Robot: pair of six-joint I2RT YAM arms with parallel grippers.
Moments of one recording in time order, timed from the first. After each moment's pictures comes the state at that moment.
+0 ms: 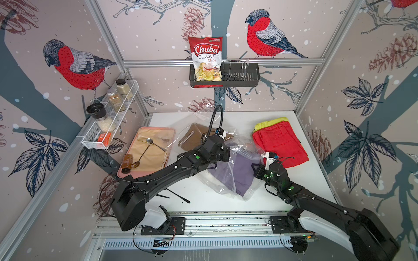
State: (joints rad) left arm -0.83 1.43 1.07 -0.25 -0.02 -0.55; right arm 0.63 0.90 0.22 0.20 0.05 0.78
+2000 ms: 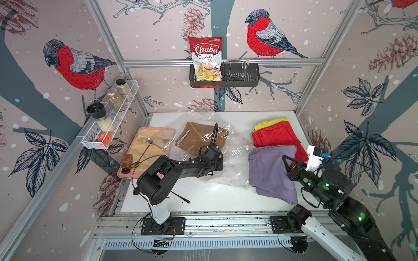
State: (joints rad) left arm -0.71 1.75 0.81 0.06 -0.02 -0.63; right arm 0.64 0.36 0.84 -0.70 0.18 0.64
